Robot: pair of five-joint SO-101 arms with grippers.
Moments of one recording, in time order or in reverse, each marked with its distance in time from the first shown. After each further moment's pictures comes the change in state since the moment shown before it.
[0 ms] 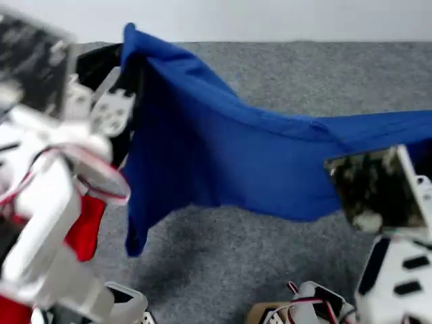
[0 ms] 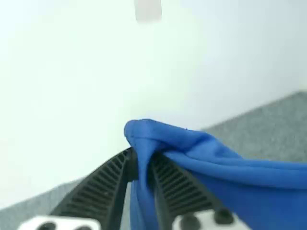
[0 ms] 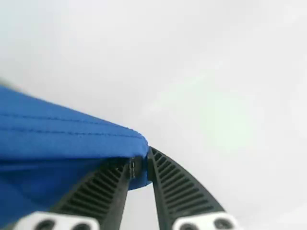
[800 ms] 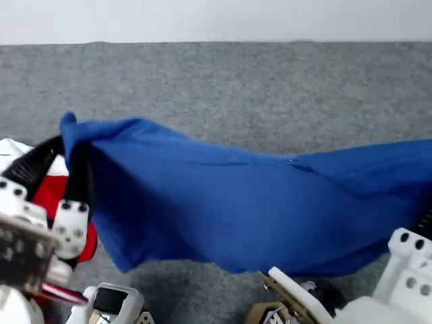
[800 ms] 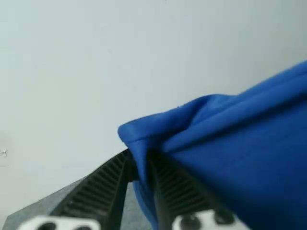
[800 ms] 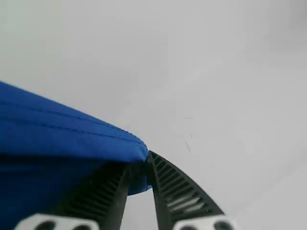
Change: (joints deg) left arm -8.9 -36.6 38.4 0.0 -14.9; right arm 0.0 -0.3 -17.4 -0.5 8.4
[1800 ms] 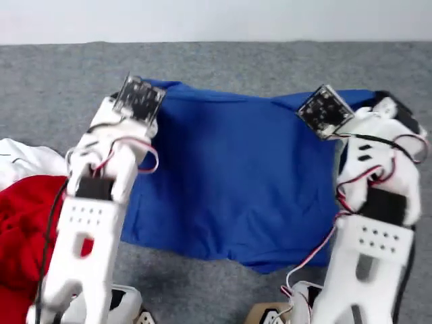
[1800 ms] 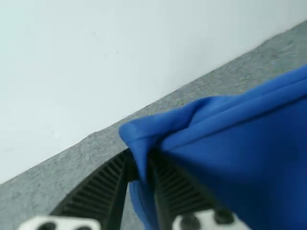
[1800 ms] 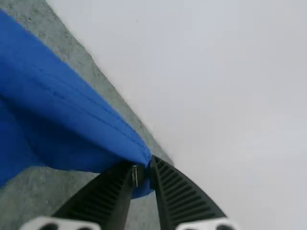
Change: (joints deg) left arm -3.8 21.3 61.8 -73.8 -1.7; right arm -11.2 3.9 84.4 -52.4 2.5
